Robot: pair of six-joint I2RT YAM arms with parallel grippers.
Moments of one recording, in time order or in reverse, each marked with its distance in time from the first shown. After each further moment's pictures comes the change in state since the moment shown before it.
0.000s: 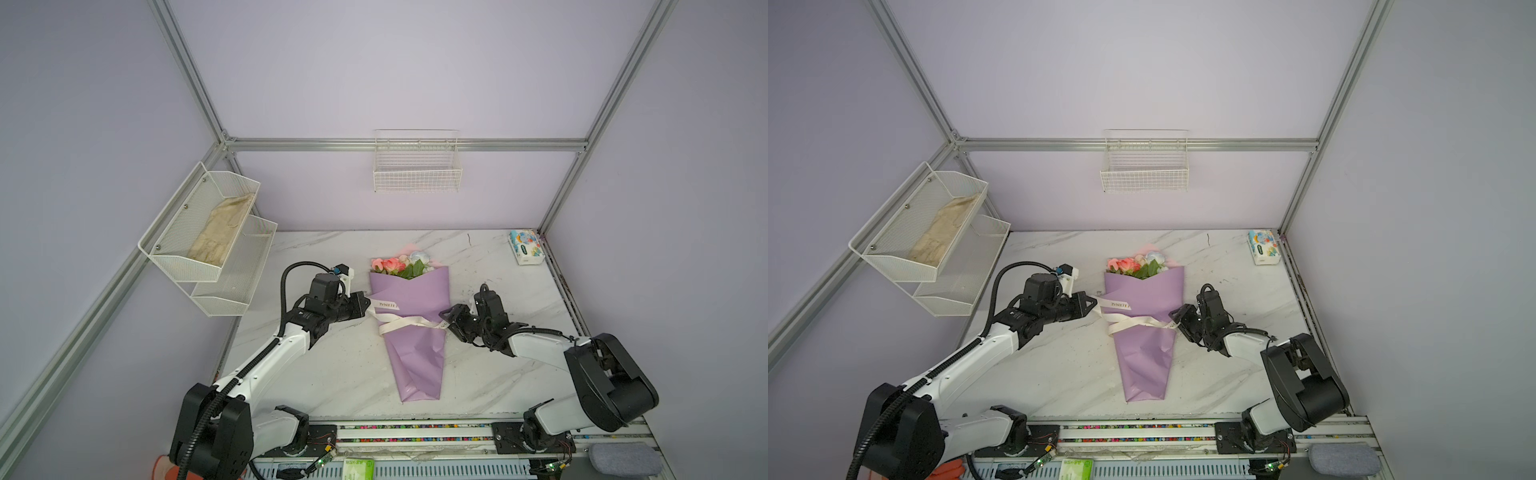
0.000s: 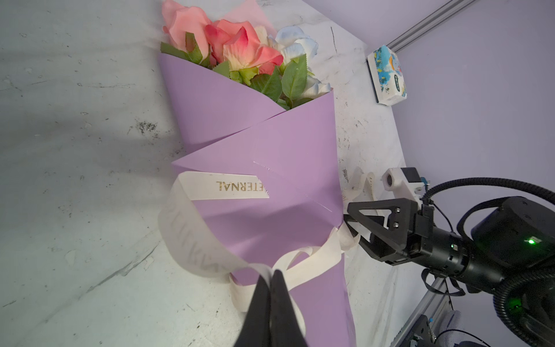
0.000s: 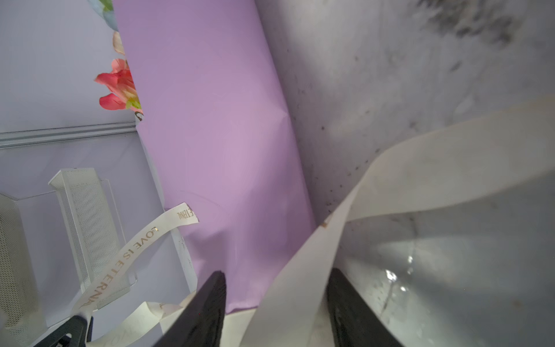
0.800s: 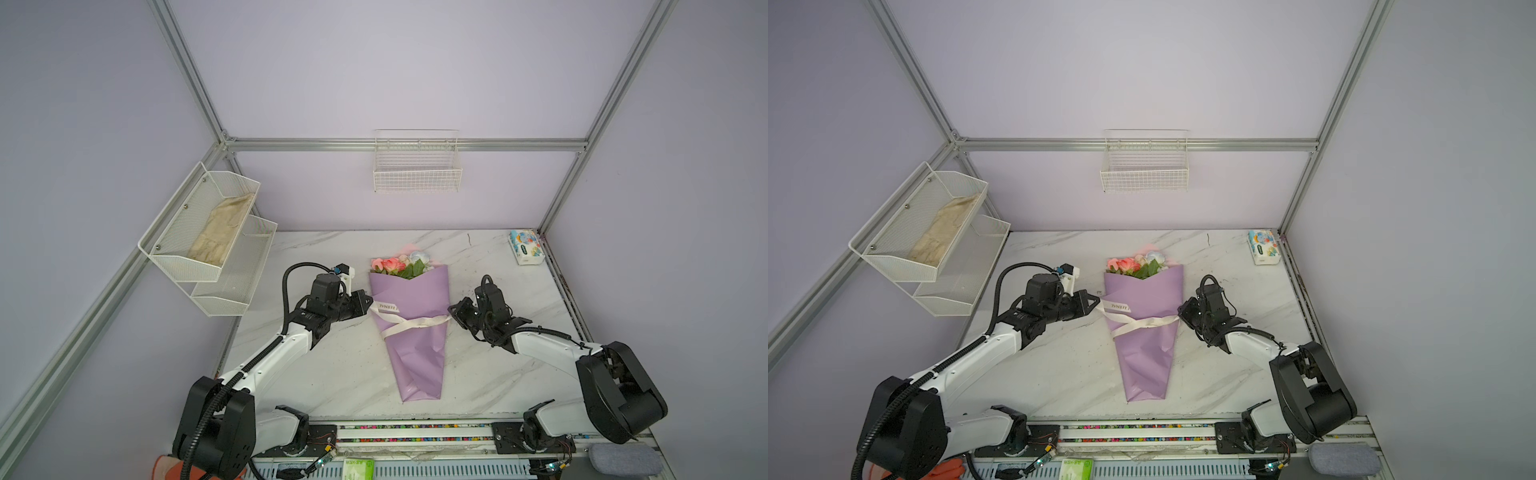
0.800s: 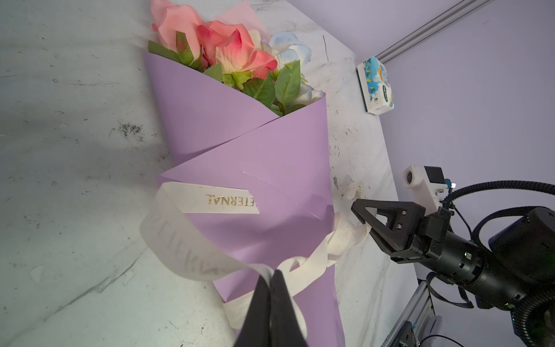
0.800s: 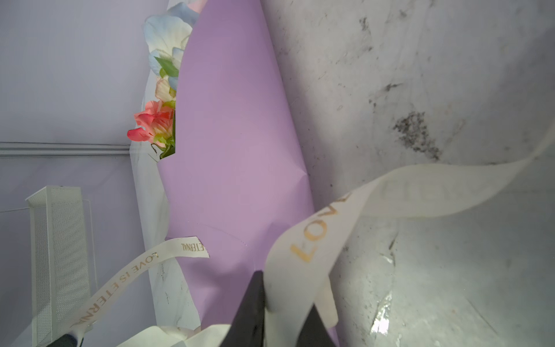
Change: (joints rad) left arm 0.002 0.034 -0.027 0.090 0.031 -0.056; right arm 0.007 -0.115 0.065 -0.154 0.187 -0.132
